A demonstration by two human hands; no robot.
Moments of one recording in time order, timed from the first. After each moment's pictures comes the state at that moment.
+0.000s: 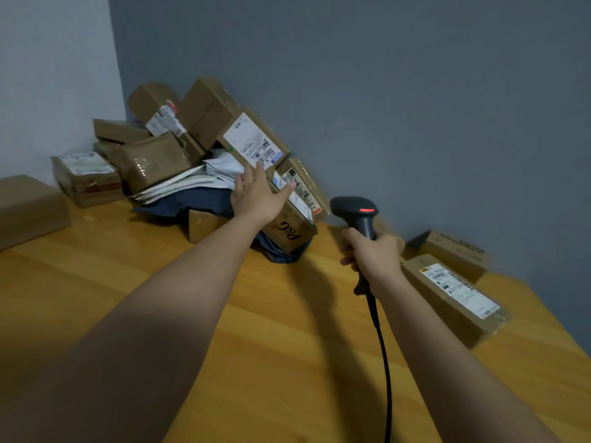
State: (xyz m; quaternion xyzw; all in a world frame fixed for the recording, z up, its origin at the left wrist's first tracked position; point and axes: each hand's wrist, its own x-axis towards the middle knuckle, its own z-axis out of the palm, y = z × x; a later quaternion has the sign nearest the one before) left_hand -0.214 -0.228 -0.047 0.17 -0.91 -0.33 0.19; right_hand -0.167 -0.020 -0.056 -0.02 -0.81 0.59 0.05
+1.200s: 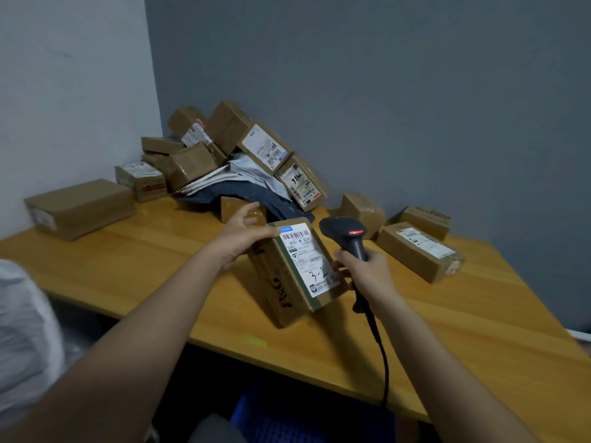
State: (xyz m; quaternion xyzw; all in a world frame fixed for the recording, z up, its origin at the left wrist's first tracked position) left_hand 0.007 -0.220 -0.062 0.08 -0.75 -0.65 0.08; right_hand 0.012 0.020 -0.067 0.04 -0.79 0.61 -0.02
